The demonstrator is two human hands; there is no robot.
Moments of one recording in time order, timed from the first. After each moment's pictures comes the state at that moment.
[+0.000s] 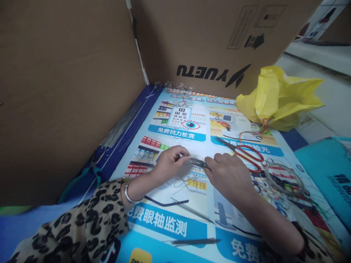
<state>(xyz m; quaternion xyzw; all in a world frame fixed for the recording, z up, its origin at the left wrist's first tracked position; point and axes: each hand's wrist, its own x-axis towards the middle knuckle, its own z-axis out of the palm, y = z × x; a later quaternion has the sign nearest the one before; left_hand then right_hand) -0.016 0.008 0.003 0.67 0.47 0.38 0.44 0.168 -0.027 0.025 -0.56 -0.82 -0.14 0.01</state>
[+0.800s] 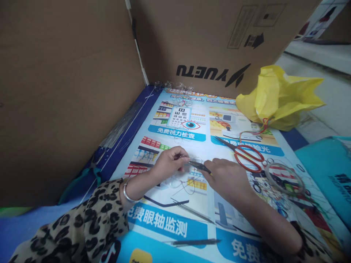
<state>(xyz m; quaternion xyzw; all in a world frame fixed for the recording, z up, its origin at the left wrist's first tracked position) -0.020 0.012 -0.004 0.60 0.44 0.35 0.57 0.168 -0.031 0.016 -0.59 -0.81 -0.09 0.01</state>
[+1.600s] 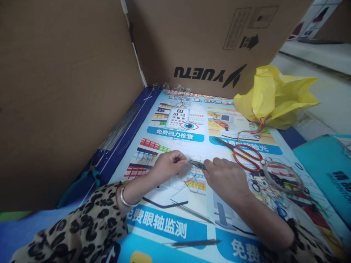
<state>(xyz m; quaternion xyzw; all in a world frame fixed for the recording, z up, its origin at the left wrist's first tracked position) -0.021 0.009 0.000 0.65 0.50 0.29 0.49 0.170 -0.034 0.006 -0.57 -0.80 -0.17 0.05</state>
